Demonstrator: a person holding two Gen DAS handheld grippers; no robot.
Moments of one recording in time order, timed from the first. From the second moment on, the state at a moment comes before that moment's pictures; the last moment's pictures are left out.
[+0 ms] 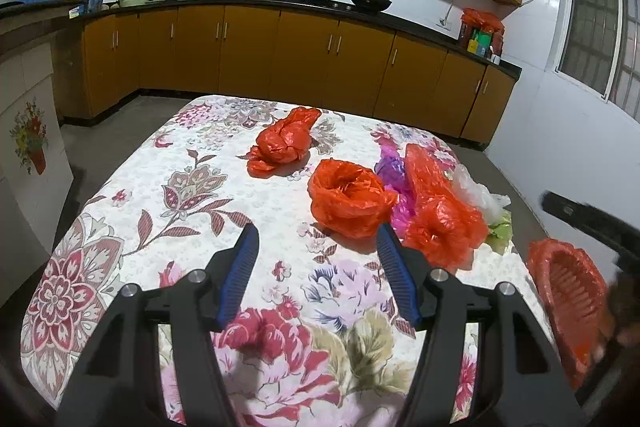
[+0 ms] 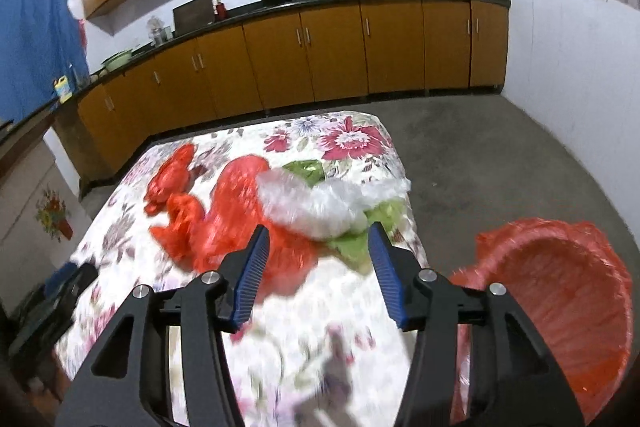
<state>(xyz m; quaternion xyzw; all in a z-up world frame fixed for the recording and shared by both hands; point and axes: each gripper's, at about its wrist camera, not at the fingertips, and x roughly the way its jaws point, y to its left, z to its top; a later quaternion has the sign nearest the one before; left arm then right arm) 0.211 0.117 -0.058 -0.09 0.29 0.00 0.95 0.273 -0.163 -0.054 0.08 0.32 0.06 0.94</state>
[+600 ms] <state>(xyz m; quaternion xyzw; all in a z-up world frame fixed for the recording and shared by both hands) 0.243 0.098 -0.063 -0.07 0.29 -0.02 0.95 0.352 -0.151 -0.116 0.07 0.40 0.09 0.91</state>
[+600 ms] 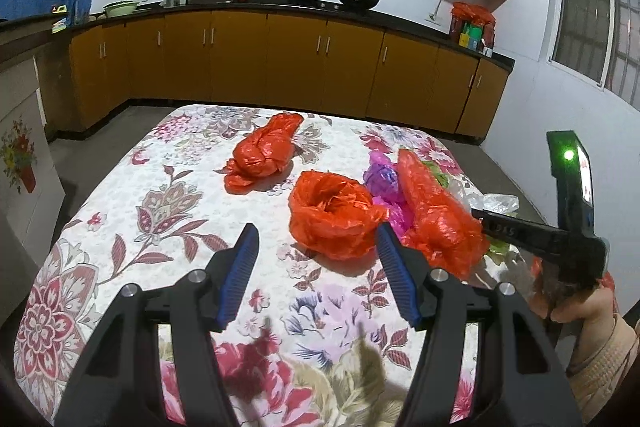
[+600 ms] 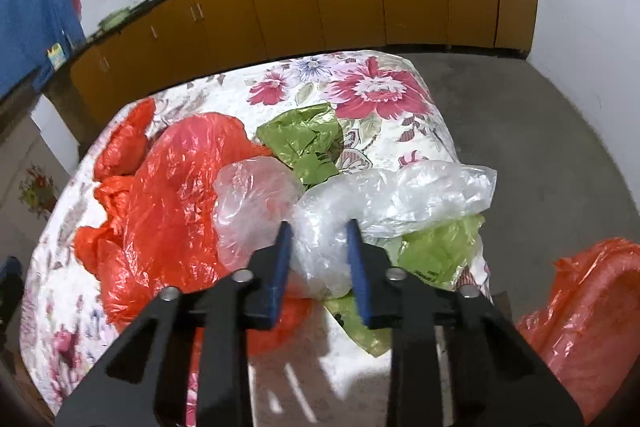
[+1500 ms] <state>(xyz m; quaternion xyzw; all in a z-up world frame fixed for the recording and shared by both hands) 0.310 -0.001 -0.085 -0.03 0.36 -0.08 0.93 0.259 -0.225 -0.075 0.15 0.32 0.07 0.93</state>
